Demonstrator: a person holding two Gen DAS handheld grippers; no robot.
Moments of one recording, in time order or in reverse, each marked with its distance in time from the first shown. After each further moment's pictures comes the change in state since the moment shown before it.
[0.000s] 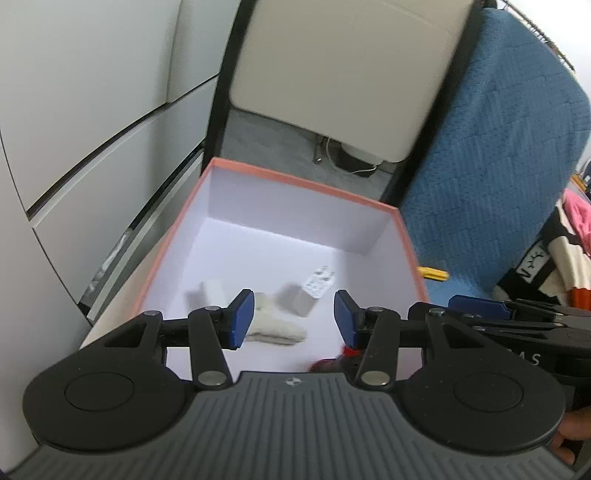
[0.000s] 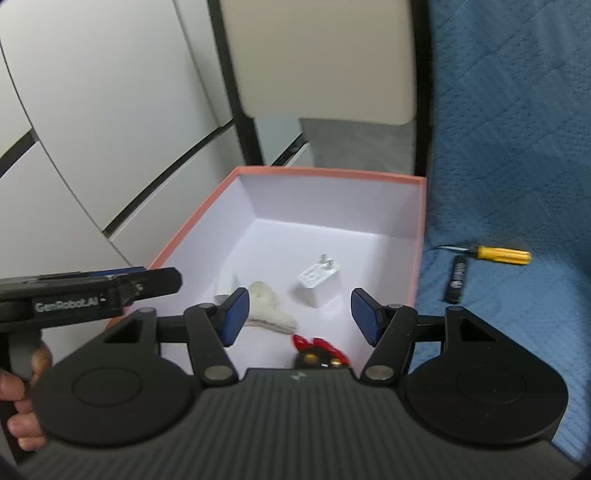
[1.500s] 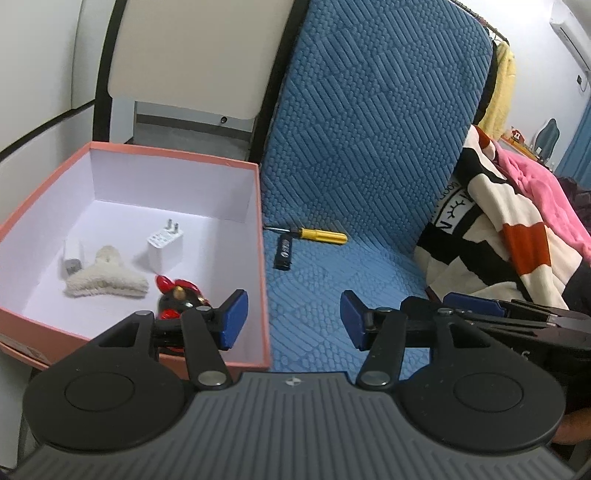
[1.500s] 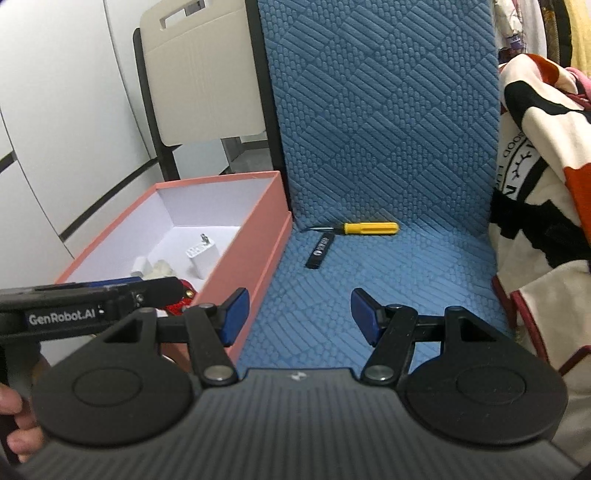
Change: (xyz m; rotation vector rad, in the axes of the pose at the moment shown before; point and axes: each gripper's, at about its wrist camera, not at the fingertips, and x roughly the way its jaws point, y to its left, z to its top) left arm 0.008 -0.166 -0.109 0.109 -0.072 -0.135; right arm -0.102 -0.129 -0.094 0.072 -0.145 -0.117
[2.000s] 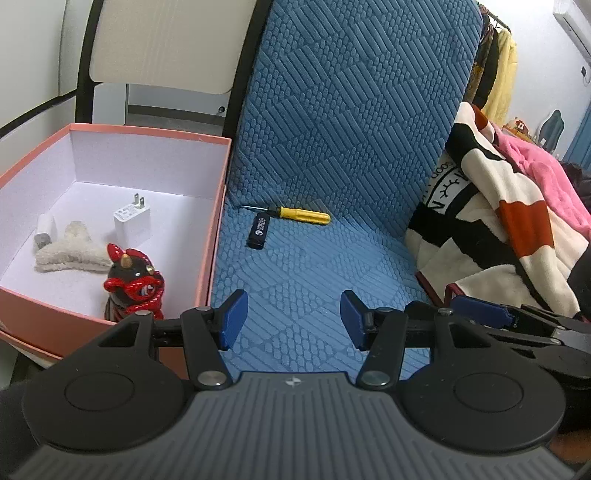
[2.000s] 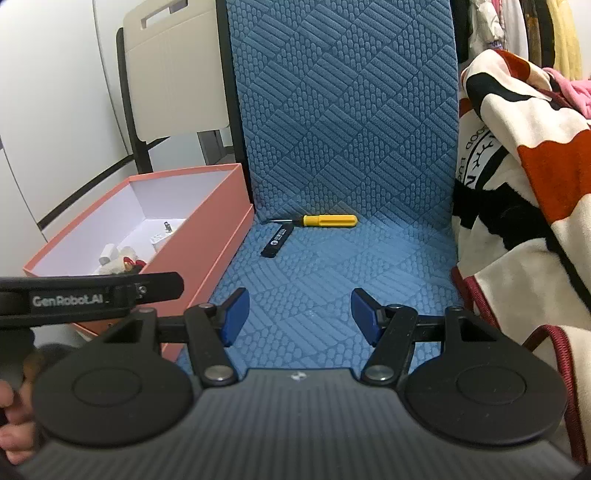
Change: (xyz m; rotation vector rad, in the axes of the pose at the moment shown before) left arm 0.033 -0.047 -0.026 0.003 0.018 0.019; right arm -0.010 -0.043 -0.031 -0.018 -0.032 -0.053
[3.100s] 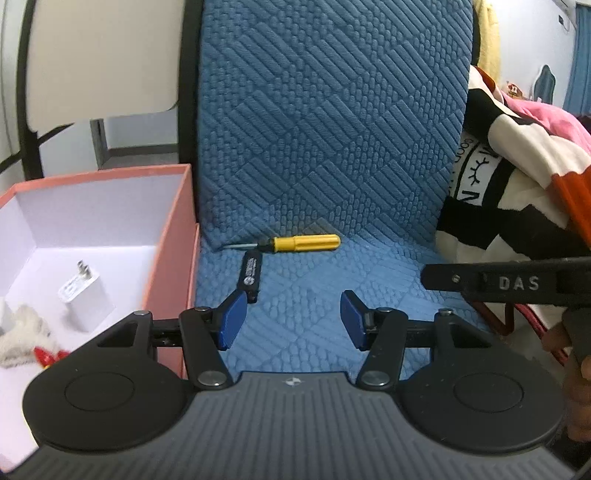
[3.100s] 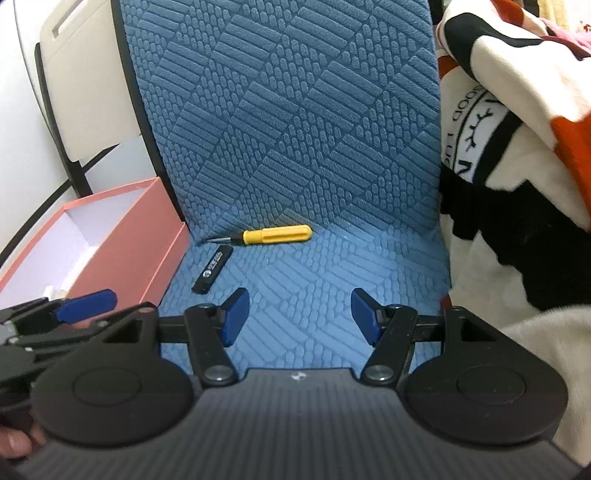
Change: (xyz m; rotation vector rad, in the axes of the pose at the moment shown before) left arm 0.120 -0.024 0.038 0.188 -0.067 0.049; right arm 0.116 -0.072 0.042 0.120 0.074 -0.025
